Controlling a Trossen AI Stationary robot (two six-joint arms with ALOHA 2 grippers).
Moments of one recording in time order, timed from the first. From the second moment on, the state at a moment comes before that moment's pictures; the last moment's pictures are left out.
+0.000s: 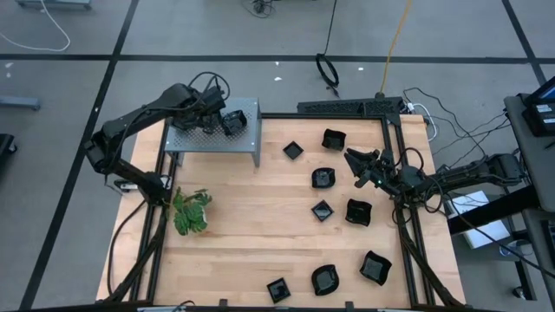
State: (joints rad) left arm 0.69 1.46 1.37 -1.49 -0.58 -0.63; right arm 0.07 0.73 0.01 0.96 0.68 0.43
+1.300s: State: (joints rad) left arm 0.46 1.46 1.61 -1.27 -0.40 -0.37; right arm 0.07 0.73 0.01 0.96 0.68 0.43
